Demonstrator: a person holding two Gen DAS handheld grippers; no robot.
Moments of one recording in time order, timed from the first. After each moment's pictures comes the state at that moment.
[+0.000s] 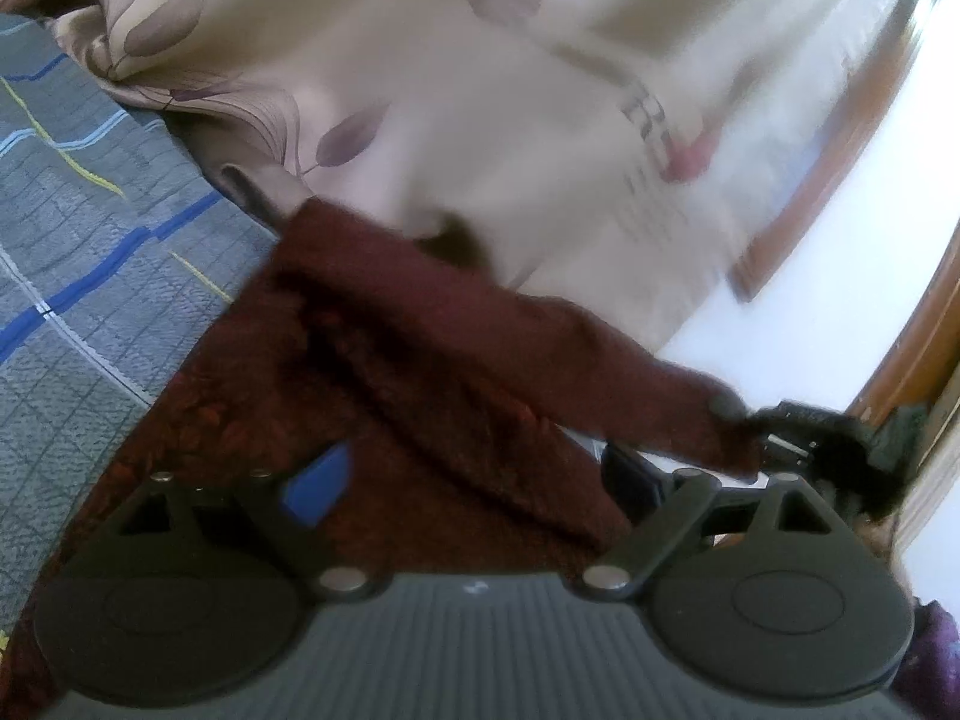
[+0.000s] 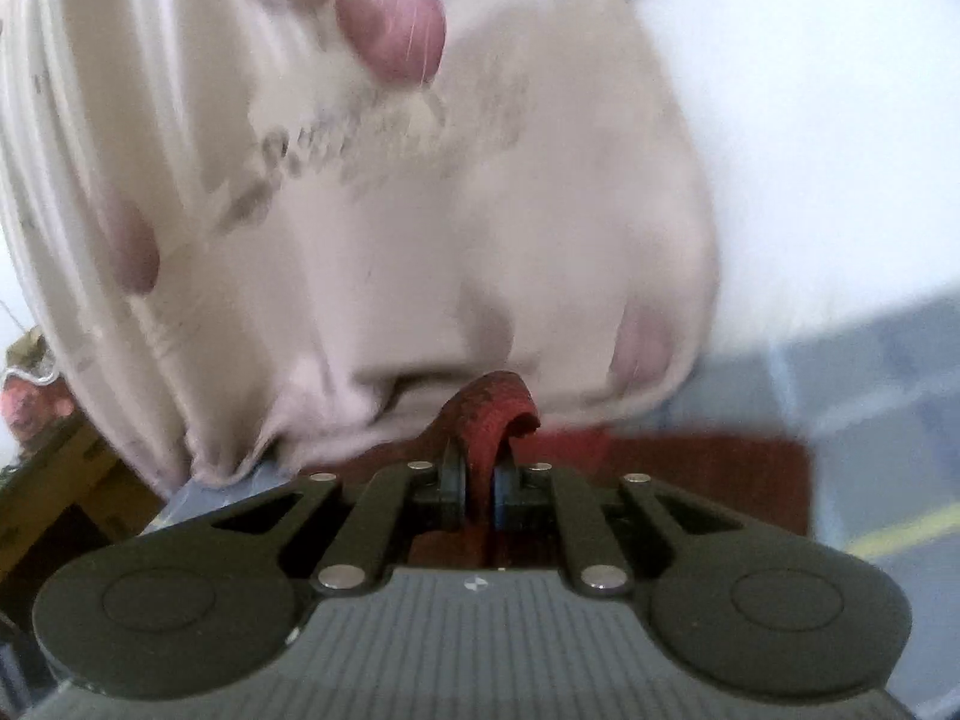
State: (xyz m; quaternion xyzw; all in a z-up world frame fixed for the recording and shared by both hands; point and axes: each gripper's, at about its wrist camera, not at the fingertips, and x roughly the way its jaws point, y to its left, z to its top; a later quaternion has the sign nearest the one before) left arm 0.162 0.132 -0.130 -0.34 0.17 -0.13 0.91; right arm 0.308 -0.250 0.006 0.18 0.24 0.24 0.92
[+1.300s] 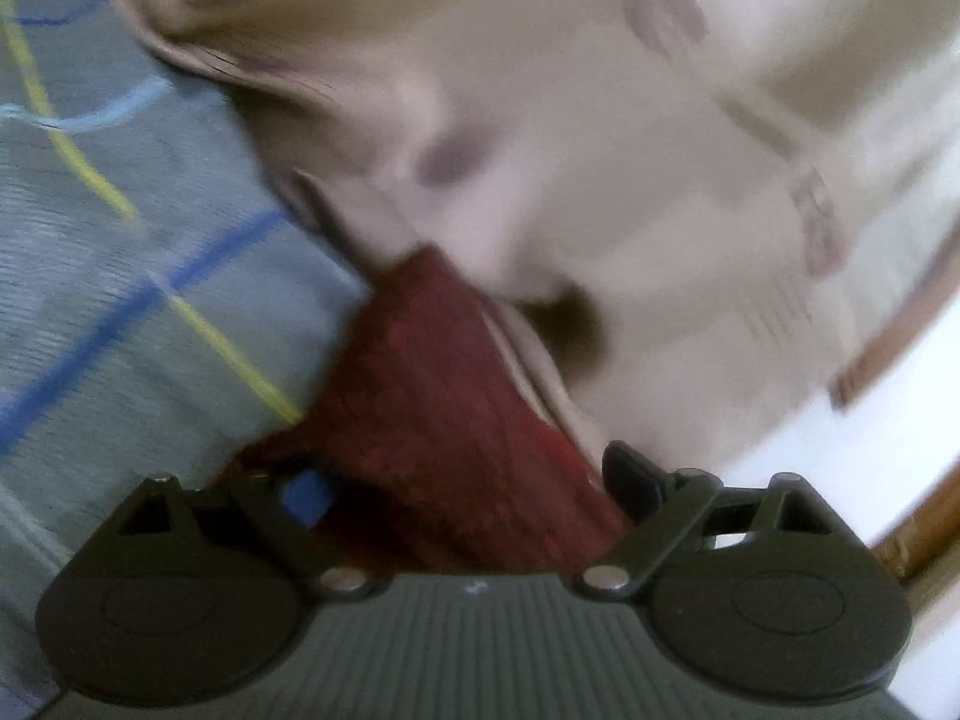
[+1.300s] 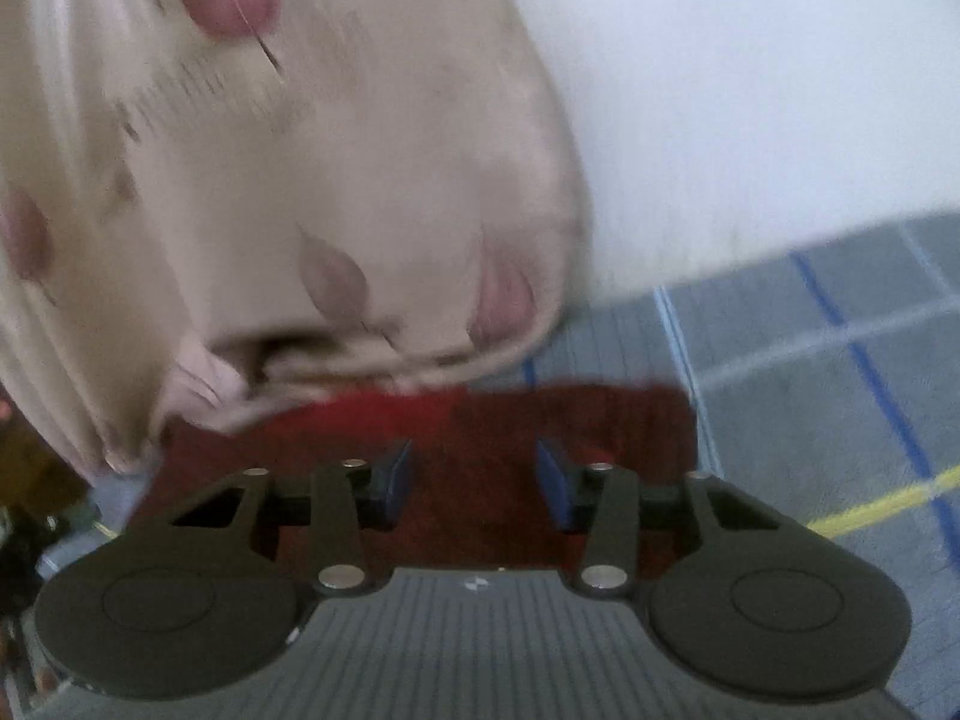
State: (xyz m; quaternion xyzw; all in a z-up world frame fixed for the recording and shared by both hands) left arm 0.250 0.176 -0.138 -0.42 0.19 -0.06 0.88; right arm 0.356 -0.285 -0.075 0.19 0.29 0.19 0.92
